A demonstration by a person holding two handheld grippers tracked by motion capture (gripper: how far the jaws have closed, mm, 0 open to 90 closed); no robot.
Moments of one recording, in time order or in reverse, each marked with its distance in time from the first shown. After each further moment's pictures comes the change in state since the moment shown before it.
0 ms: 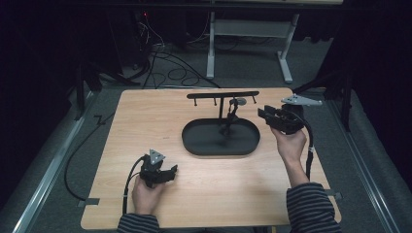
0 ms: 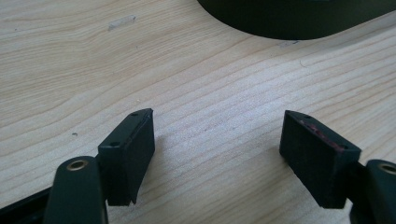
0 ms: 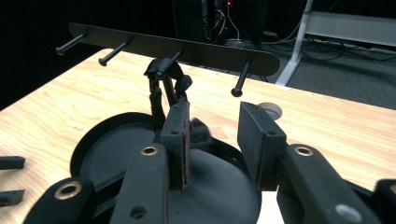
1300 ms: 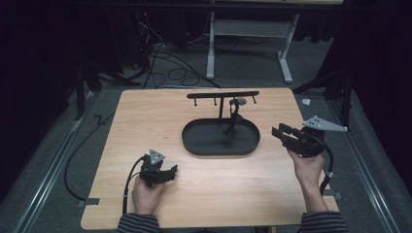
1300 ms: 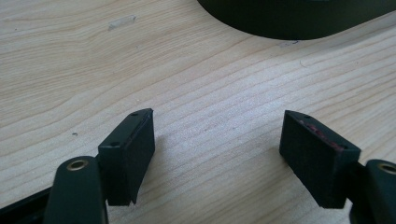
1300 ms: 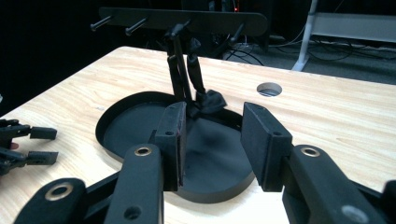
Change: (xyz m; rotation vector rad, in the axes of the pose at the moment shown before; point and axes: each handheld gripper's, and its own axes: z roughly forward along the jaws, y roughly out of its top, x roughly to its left) left arm 0.000 0.000 0.000 -0.001 0.000 0.000; right arm -0.005 -0.048 -0.057 -0.040 0.040 0.025
